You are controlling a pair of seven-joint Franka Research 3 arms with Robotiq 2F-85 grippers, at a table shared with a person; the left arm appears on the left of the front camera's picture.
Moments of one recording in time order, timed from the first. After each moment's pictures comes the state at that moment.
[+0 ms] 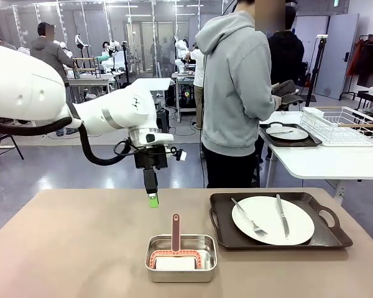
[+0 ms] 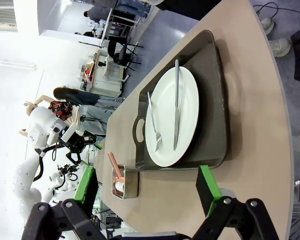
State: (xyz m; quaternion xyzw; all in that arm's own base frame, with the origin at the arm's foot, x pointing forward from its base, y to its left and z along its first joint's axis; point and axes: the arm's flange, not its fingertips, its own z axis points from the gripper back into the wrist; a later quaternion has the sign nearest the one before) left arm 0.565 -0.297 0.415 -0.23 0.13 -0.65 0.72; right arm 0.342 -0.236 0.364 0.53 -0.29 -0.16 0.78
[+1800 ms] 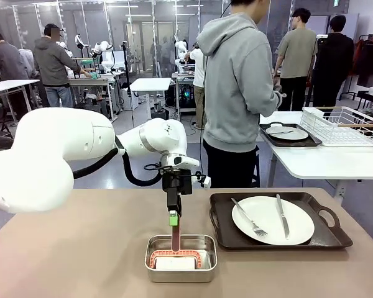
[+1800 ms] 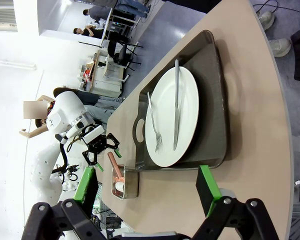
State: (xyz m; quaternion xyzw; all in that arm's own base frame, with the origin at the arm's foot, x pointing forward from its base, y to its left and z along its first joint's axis) left arm 0.583 -0.371 0.329 -0.31 0.25 -0.67 0.62; right arm 0.342 -0.236 0.364 0.53 -0.29 -0.16 0.78
